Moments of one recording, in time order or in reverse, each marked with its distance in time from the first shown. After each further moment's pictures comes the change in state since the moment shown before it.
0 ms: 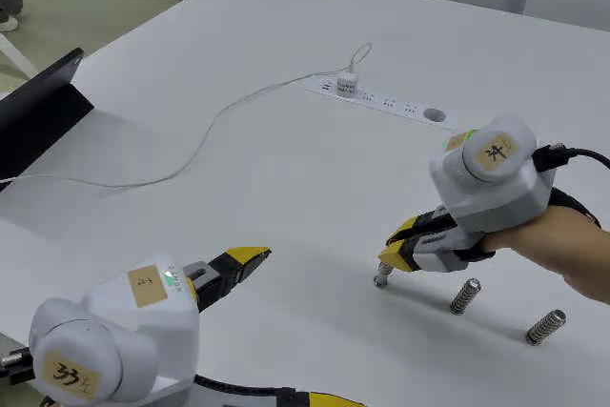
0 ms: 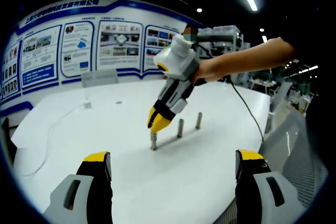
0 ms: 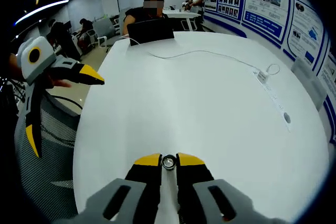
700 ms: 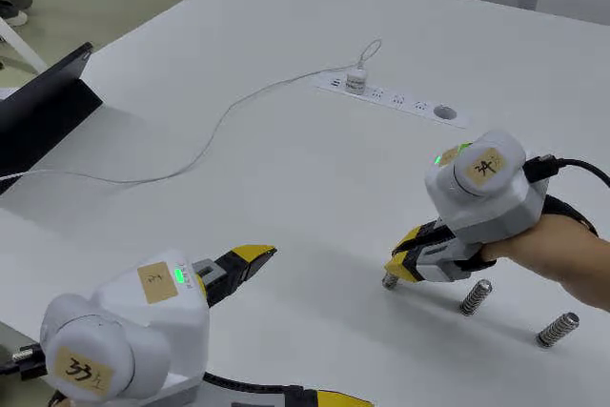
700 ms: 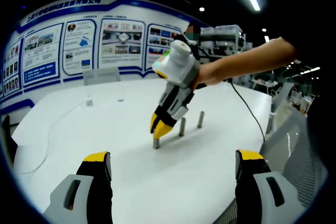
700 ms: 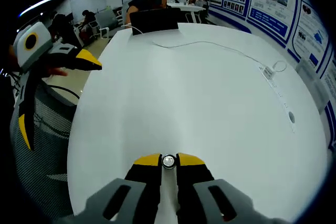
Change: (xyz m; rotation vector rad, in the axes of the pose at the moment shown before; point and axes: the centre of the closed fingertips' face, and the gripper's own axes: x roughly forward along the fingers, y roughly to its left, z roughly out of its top) left arm -0.001 0.003 -0.002 -0.013 0.009 0.013; right arm 0.014 0.002 -0.013 -0.035 0.061 0.008
